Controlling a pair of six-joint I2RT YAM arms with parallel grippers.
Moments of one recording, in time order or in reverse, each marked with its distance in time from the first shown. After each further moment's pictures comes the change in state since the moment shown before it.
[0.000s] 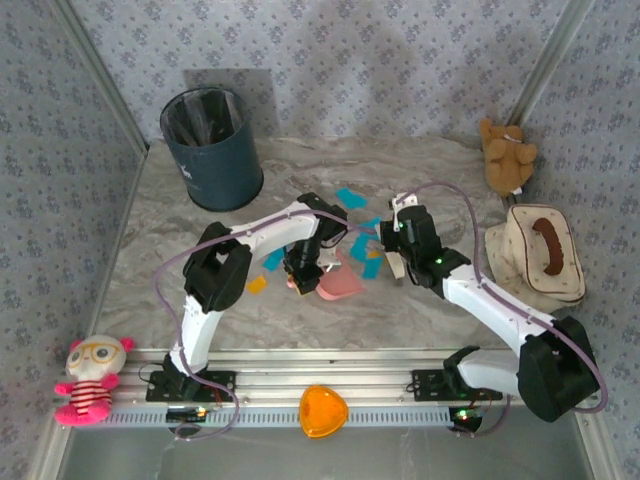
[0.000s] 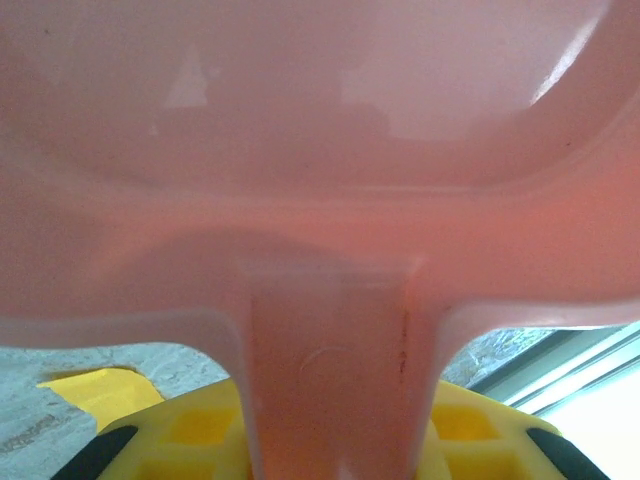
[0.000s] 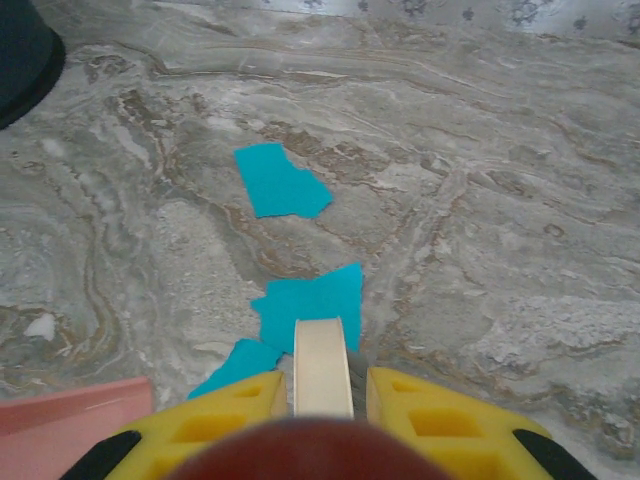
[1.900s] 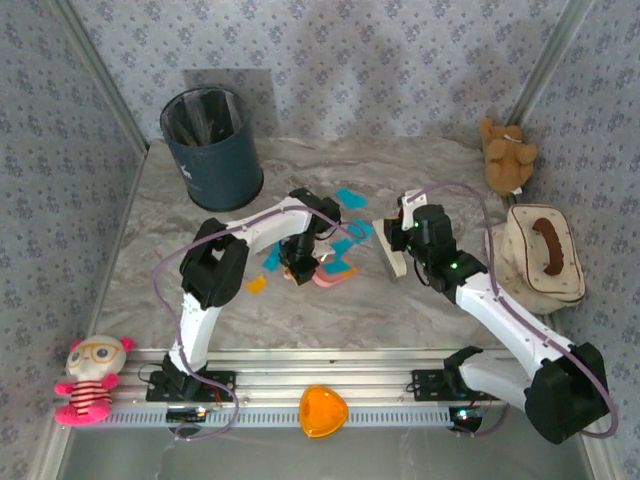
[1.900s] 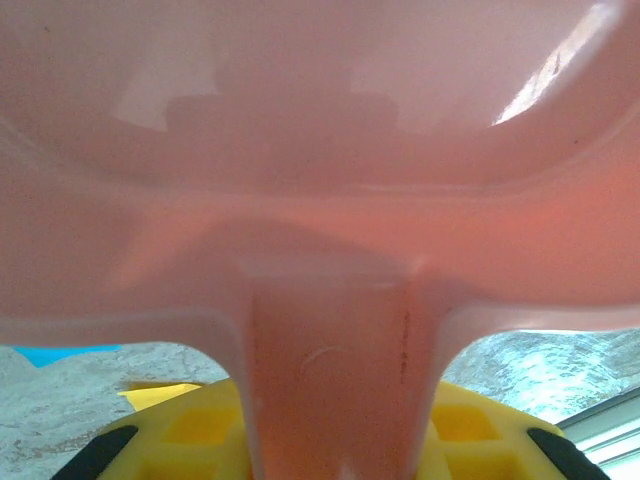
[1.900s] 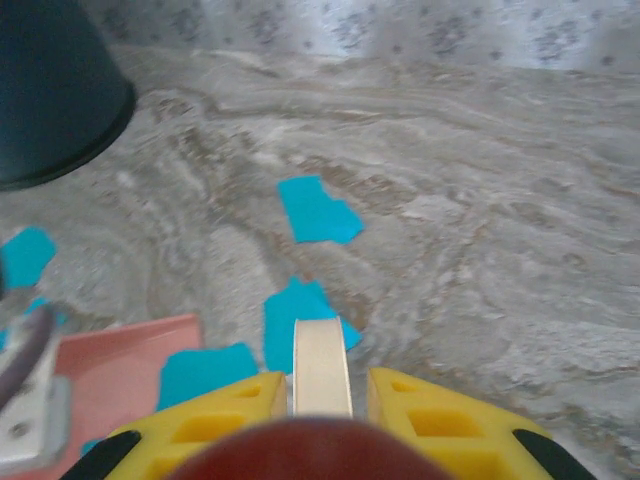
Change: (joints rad) left arm 0.061 -0.007 -0.023 0.082 -0.057 -0.053; right arm -0.076 -0.116 0.004 -0.038 -0.118 -0.011
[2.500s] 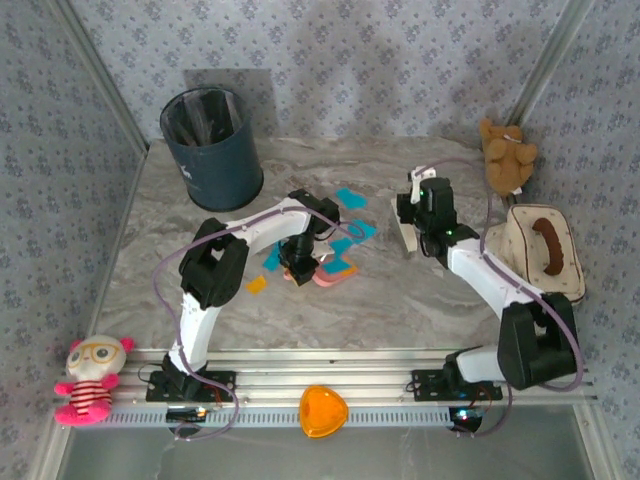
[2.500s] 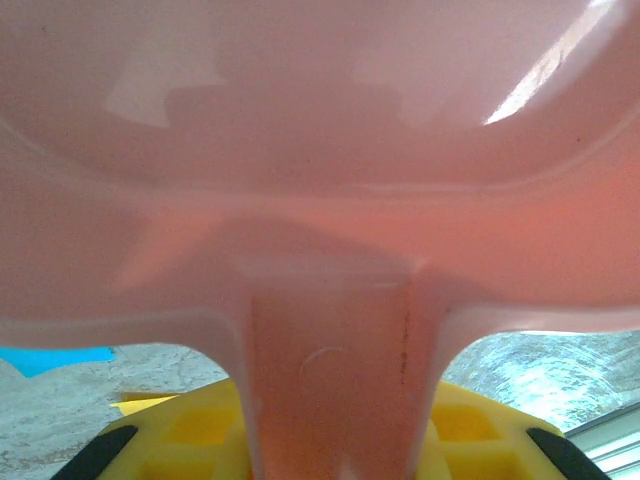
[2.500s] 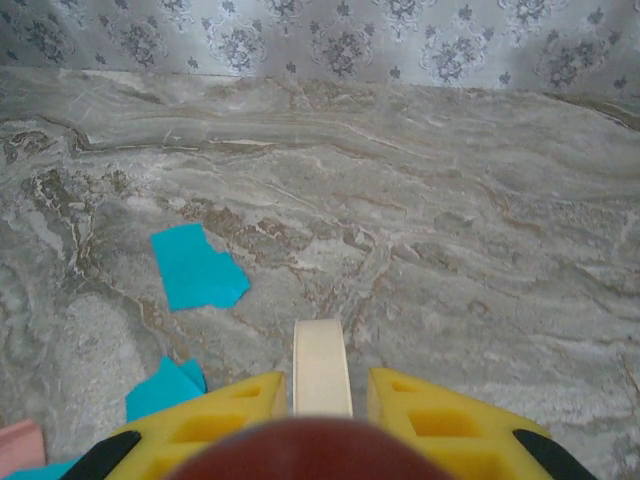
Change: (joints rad) left arm 0.003 -0.001 -0.018 0.024 0.008 -0.011; right arm -0.154 0.293 0.152 0.121 -0.004 -0.086
